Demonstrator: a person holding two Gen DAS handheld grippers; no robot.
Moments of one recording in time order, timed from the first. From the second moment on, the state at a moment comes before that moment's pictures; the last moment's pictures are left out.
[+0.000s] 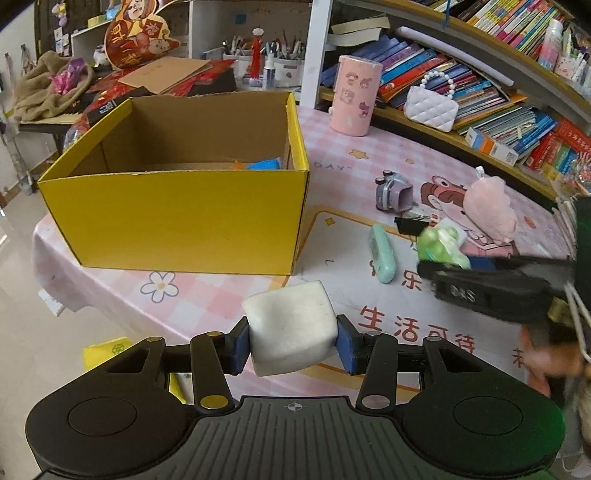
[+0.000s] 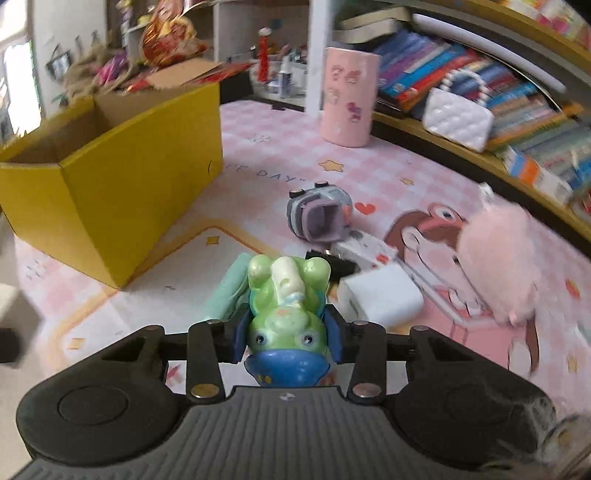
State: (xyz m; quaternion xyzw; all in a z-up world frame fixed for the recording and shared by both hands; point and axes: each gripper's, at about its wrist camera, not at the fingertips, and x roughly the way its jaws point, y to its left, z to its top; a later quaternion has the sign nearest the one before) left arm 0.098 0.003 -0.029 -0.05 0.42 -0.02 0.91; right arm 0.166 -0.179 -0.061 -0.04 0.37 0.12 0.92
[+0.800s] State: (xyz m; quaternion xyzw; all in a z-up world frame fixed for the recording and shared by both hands) left arm 0.065 0.054 -0.023 -0.04 0.38 -0.13 0.91; right arm 0.039 -0.109 -0.029 0.04 0.39 0.01 0.92
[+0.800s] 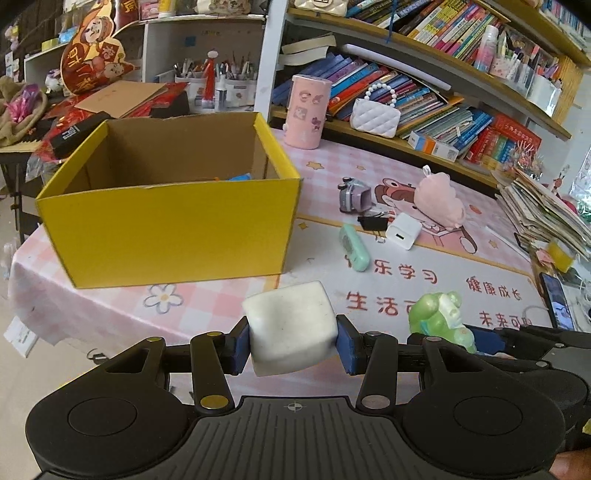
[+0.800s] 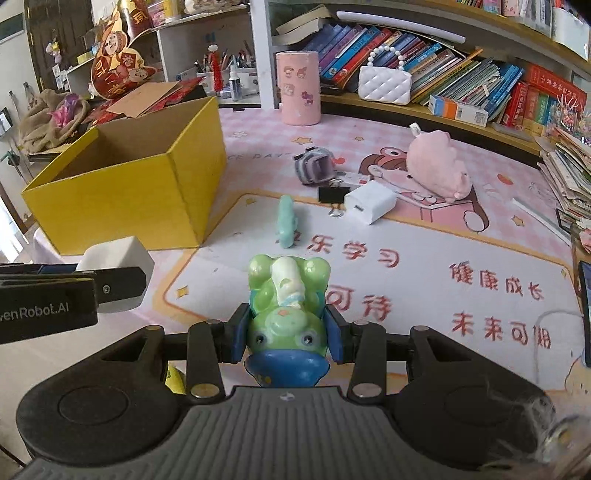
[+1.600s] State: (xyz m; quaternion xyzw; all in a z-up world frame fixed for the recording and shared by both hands) left arm 0.012 0.172 -0.022 -0.05 0.38 -0.11 0.92; right arm -0.002 0.012 -0.031 0.03 0.39 0.03 0.92
